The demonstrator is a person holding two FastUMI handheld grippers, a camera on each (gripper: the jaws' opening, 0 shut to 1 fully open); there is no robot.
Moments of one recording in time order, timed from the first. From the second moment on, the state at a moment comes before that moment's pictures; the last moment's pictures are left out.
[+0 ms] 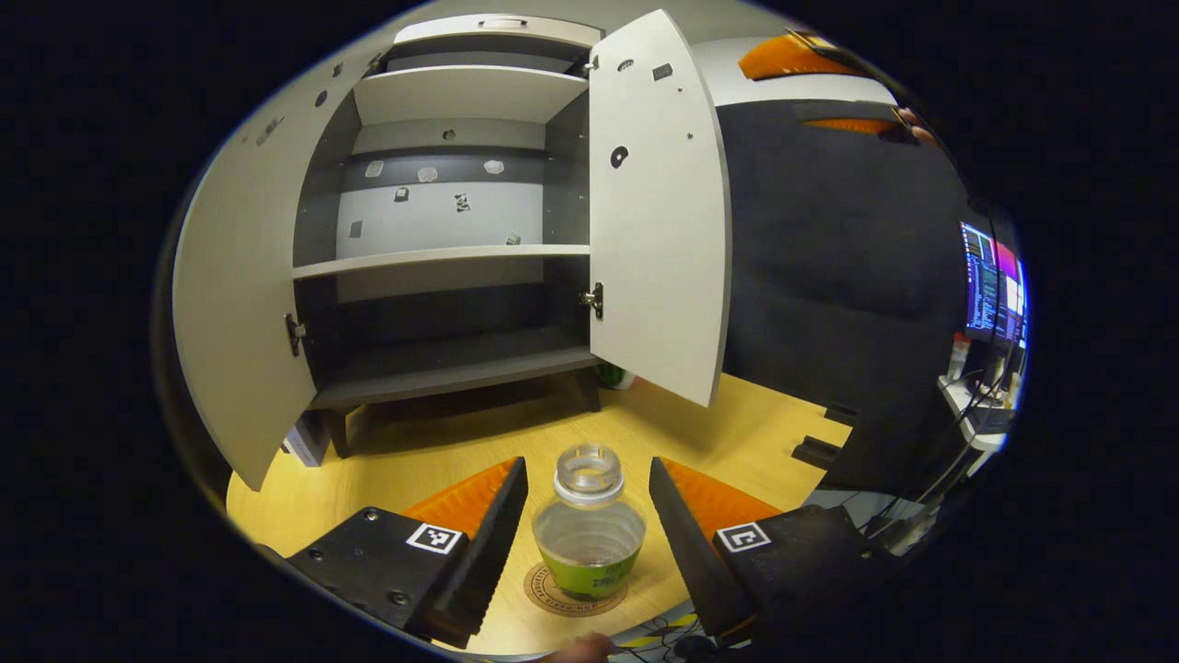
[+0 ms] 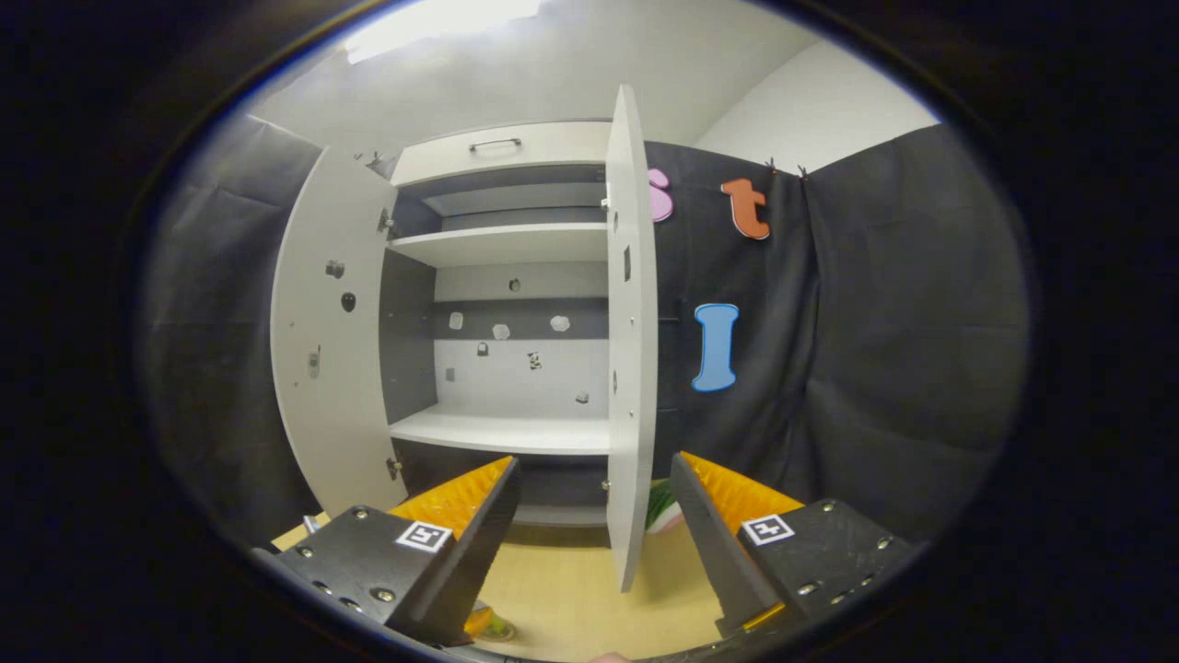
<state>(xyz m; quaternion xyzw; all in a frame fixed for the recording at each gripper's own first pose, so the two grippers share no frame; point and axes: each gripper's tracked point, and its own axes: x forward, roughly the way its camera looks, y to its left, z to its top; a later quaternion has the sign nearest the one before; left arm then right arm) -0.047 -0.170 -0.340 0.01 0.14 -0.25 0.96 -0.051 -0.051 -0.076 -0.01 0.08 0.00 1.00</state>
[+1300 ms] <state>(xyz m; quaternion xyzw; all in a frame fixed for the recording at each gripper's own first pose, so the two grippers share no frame) -0.016 -0.036 -0.041 -0.02 0.08 -0.02 1.00 0.048 -0.248 -0.057 -0.05 0.07 -0.03 1.00</state>
